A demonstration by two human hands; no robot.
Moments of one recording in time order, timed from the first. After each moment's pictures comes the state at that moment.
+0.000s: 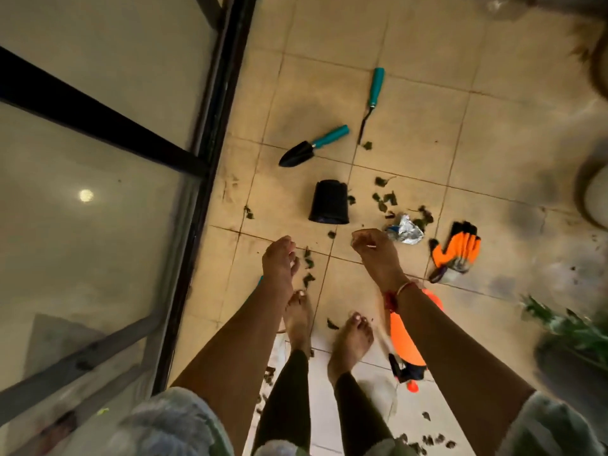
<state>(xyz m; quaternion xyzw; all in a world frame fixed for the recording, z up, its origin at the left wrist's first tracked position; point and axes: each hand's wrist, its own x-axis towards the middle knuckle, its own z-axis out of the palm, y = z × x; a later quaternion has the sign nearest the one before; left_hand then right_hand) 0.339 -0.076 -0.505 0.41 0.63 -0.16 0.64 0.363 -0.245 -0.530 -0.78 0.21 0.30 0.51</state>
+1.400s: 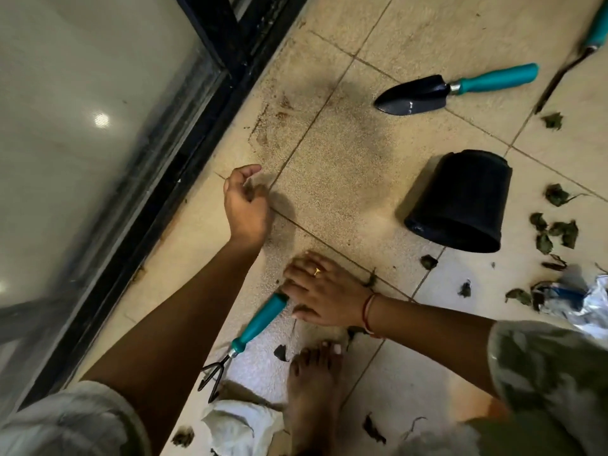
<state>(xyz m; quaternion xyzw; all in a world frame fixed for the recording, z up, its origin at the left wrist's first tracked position) 0.316 0.102 -0.846 0.70 0.46 0.15 0.52 0.305 -0.089 -0.869 -0.70 -0.69 0.17 0.07</state>
